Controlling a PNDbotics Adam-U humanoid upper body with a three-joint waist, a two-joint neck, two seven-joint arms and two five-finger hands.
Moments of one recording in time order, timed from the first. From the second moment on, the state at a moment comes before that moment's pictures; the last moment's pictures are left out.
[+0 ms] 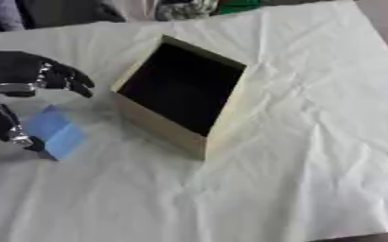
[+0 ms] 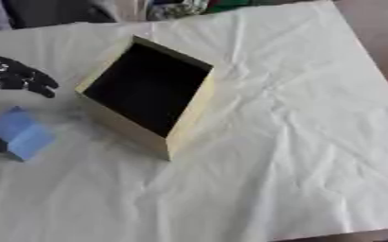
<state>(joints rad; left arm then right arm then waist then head) -0.67 1.01 -0.30 -1.58 -0.42 -0.56 -0.56 -0.57 -0.38 -0.12 -1.98 -0.17 -0.01 -0.18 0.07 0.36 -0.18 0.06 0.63</state>
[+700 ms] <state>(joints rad) -0.66 1.04 -0.28 -1.52 -0.36 -0.56 -0.56 -0.57 -0.38 -0.12 -1.98 -0.17 -0.01 -0.19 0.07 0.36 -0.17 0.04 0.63</state>
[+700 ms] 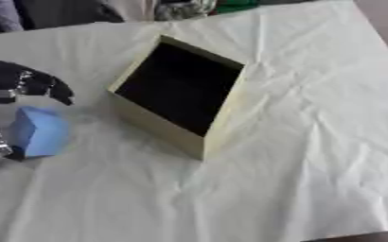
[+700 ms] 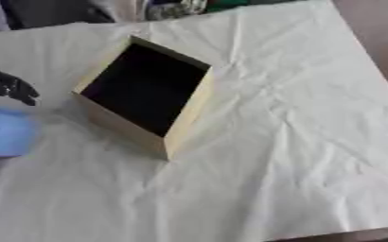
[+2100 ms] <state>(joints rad) -0.69 0.99 -0.33 -1.39 -0.43 -0.56 -0.56 -0.56 -0.38 -0.12 -1.98 -0.17 0.00 -0.20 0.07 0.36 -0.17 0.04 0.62</state>
